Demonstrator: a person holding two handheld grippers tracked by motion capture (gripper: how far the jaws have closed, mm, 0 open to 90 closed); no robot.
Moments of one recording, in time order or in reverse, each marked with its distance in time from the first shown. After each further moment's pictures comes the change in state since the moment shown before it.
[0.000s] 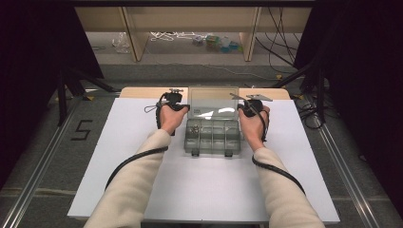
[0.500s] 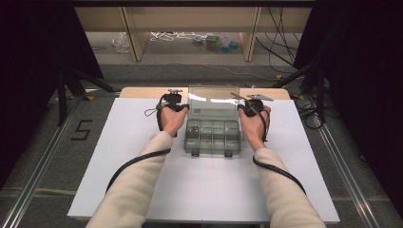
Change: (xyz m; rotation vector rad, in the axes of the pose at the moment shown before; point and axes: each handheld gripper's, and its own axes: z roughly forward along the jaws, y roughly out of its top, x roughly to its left) left arm -0.006 -0.004 -0.007 -0.045 0.025 -0.042; right arm -0.002 0.001 -0.001 0.007 0.007 0.012
